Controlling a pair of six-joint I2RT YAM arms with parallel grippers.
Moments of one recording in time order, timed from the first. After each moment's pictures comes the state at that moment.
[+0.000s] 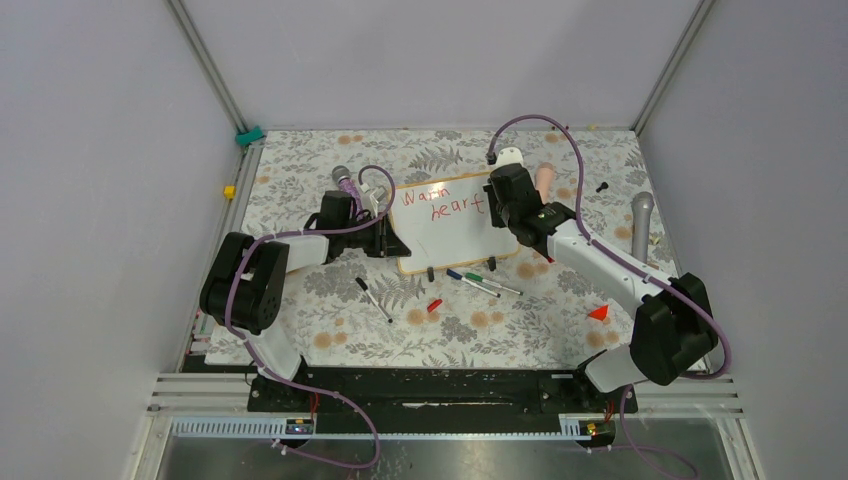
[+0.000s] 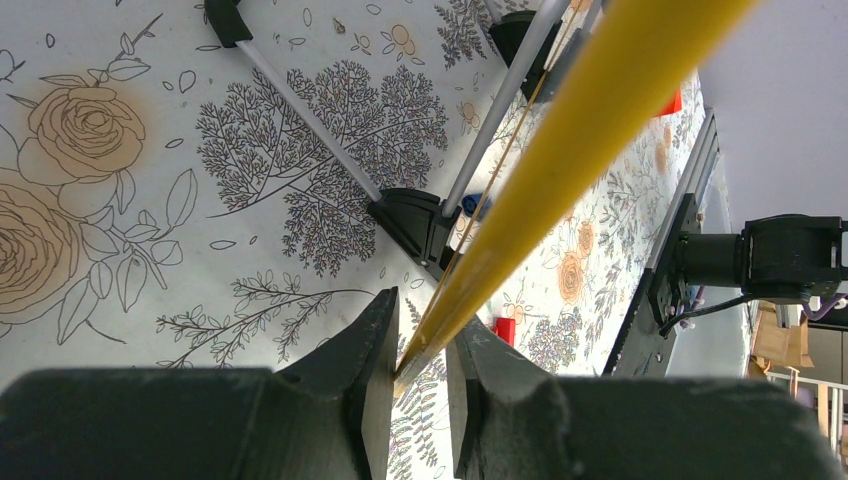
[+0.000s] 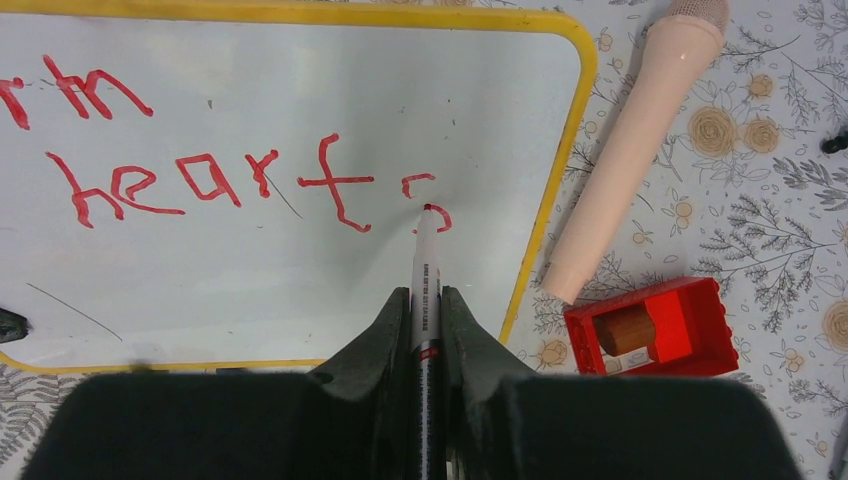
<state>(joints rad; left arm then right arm) -0.26 1.72 0.80 0.20 0.83 -0.33 0.57 1.47 1.12 -0.33 0.35 0.16</state>
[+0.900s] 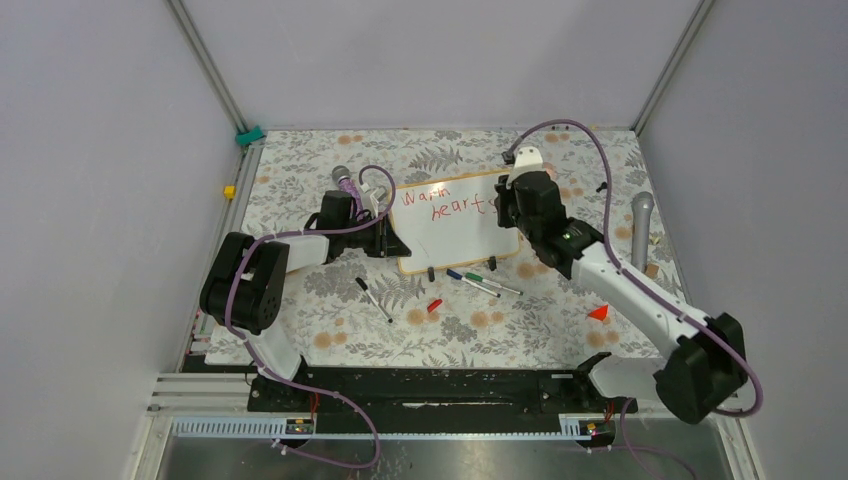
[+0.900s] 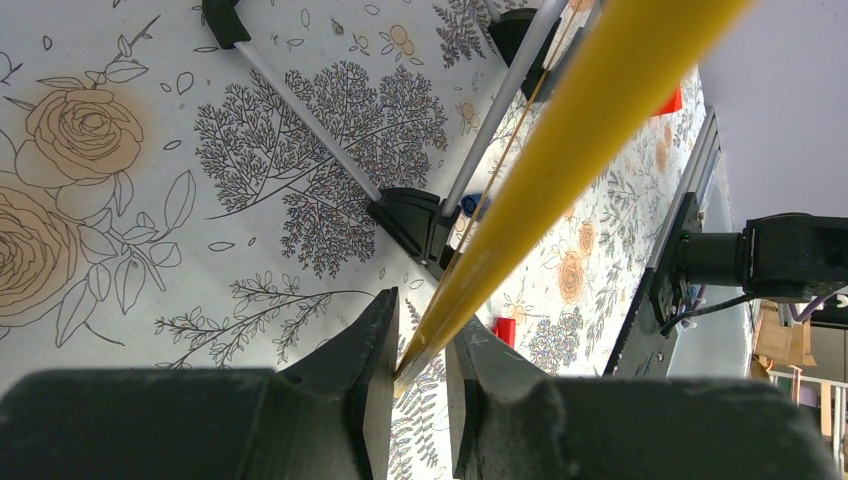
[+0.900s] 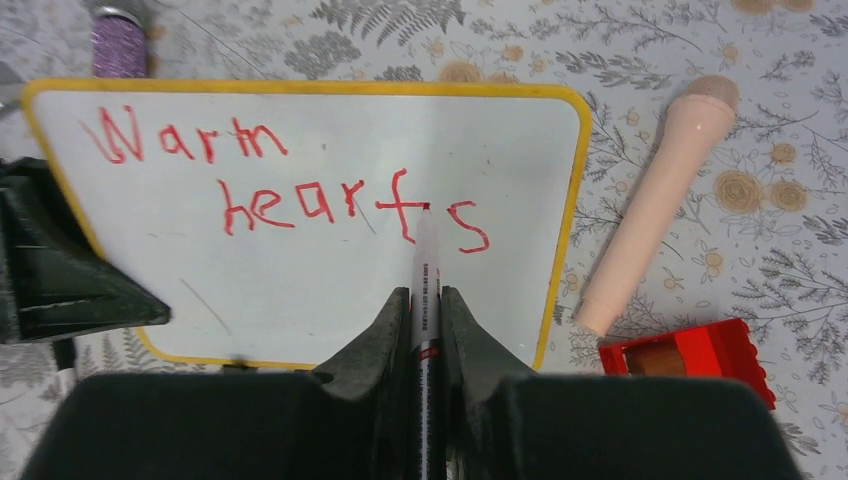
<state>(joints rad) -0.26 1.72 0.80 0.20 0.83 -0.33 0.57 1.30 1.02 -0.22 0.27 0.18</state>
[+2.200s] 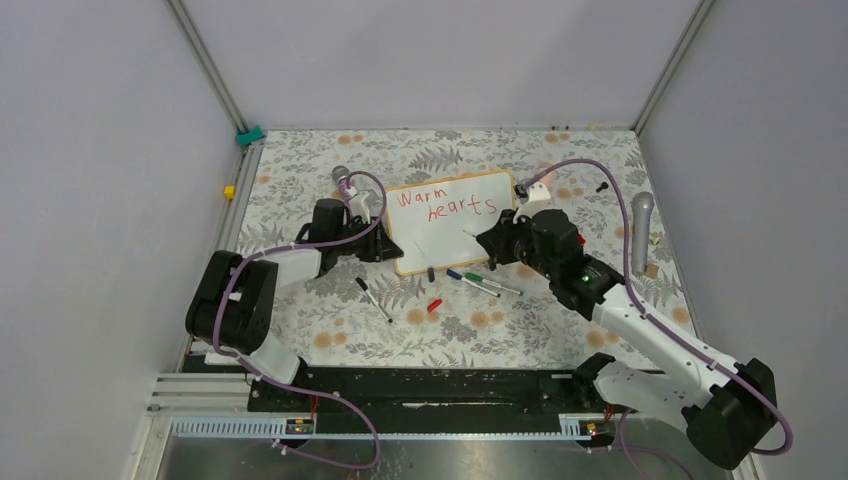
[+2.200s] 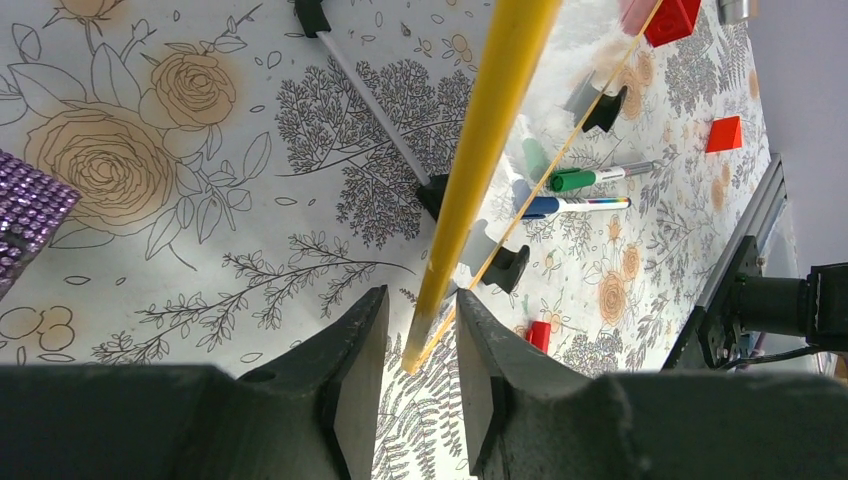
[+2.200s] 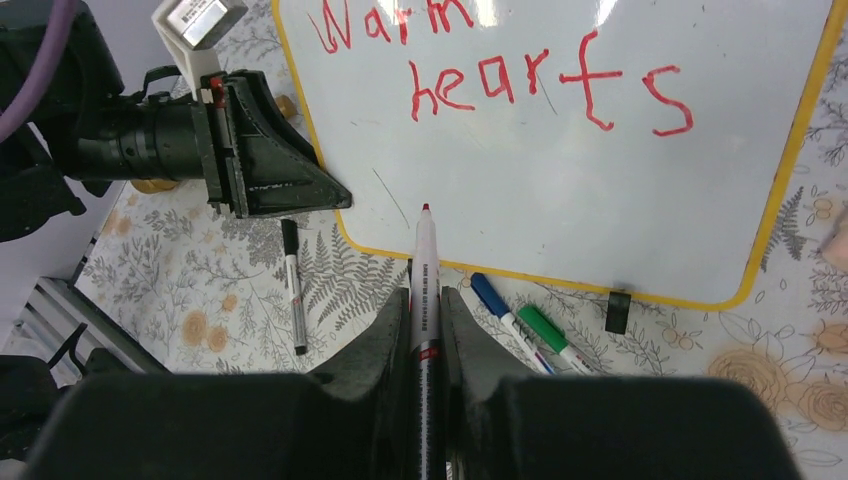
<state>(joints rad) -0.26 1.59 0.69 0.25 0.68 -0.35 0.64 1.01 0.76 -0.15 0.01 0.46</state>
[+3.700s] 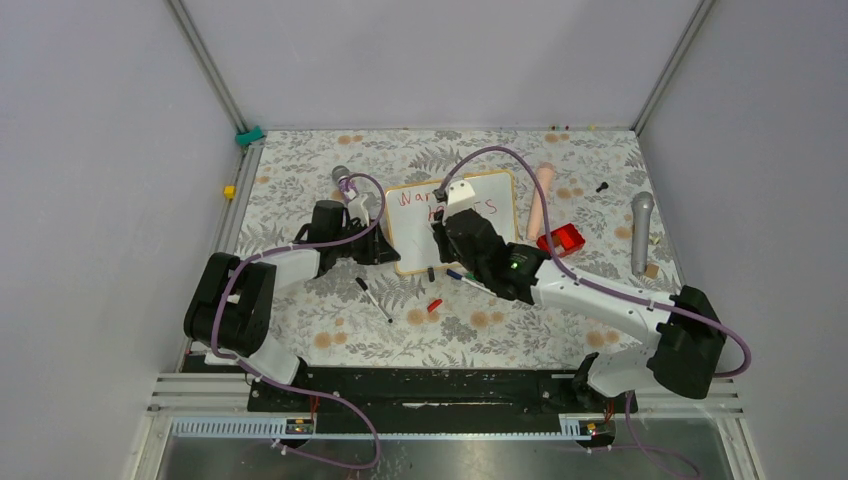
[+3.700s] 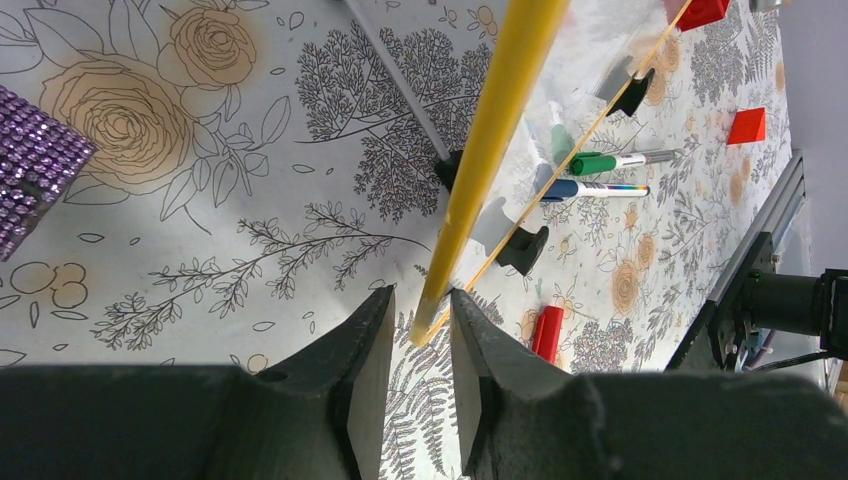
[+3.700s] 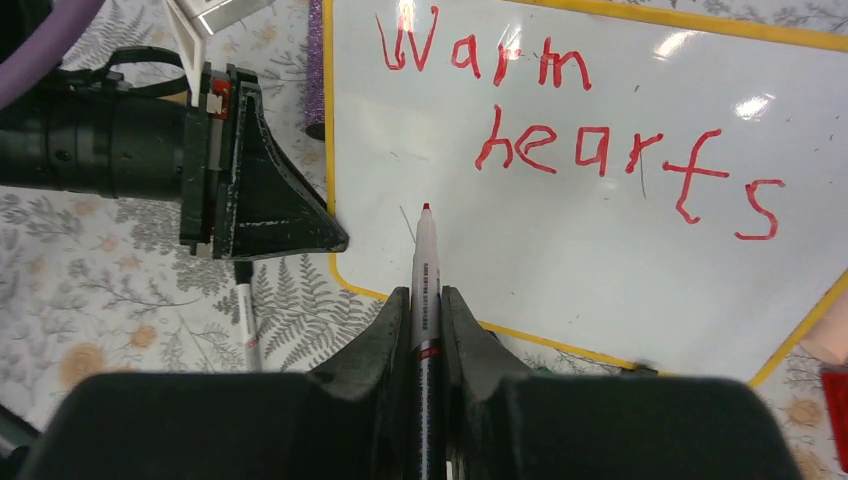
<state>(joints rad) -0.25 1.58 0.69 0.18 0.65 -0.33 0.95 1.36 1.02 -0.12 0.39 0.33</state>
